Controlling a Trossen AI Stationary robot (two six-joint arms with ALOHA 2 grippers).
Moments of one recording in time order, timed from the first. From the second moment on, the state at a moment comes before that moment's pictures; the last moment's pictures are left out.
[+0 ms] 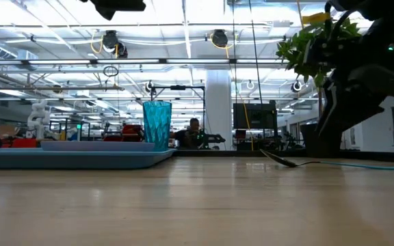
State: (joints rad) left arm -0.33 1.14 0.86 -0.18 -0.35 0.00; right arm 0.43 1.39 0.65 -0.48 0.49 0.63
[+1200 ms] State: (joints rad) left arm -0.31 1.20 0.86 -0.20 -0.35 -0.06; right arm 0.19 1.38 0.47 -0.25 0.29 0.50
